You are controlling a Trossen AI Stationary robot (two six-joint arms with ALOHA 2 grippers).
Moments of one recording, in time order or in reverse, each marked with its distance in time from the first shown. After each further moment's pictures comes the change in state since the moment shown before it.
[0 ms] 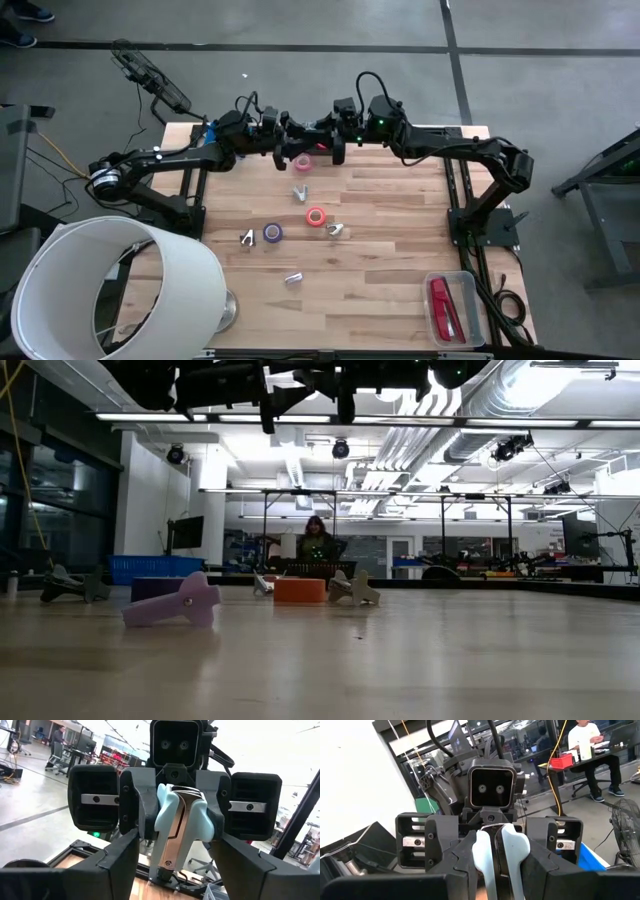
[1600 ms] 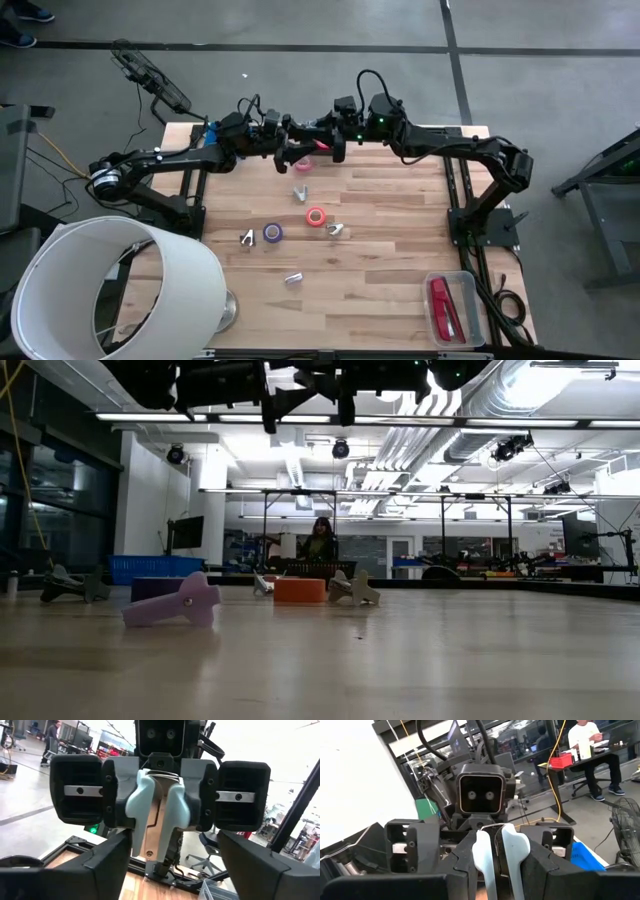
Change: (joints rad) left arm -0.003 0.001 0.000 -0.007 -0.015 -0.003; right arm -0.013 0.001 0.000 0.006 -0.013 0.011
